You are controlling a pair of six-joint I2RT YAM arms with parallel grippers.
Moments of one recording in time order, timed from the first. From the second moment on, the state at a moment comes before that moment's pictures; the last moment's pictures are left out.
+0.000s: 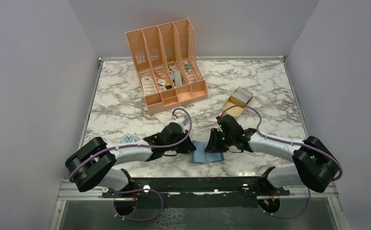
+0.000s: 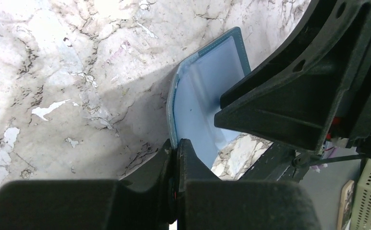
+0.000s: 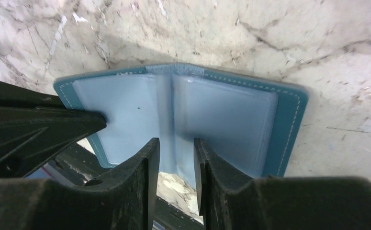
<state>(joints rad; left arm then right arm) -0.91 1.37 0.48 0.23 0.13 -0.82 0.73 1.34 0.55 -0.17 -0.23 0.78</state>
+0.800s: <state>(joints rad) -0.87 1.27 0.52 0.10 0.15 -0.78 0.60 1.56 1.12 -0.32 0.33 0.13</state>
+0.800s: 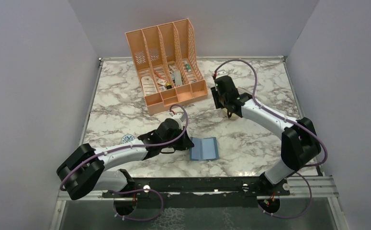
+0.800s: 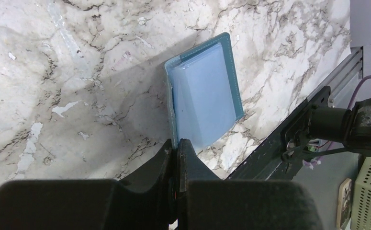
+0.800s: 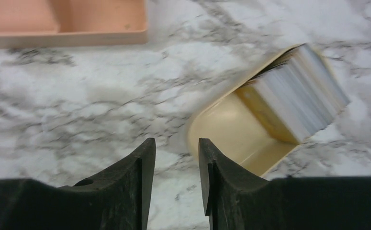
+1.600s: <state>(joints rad) -0.84 1.27 0.51 0.14 0.25 -0.77 0.40 1.78 1.23 -0.25 0.49 -0.41</state>
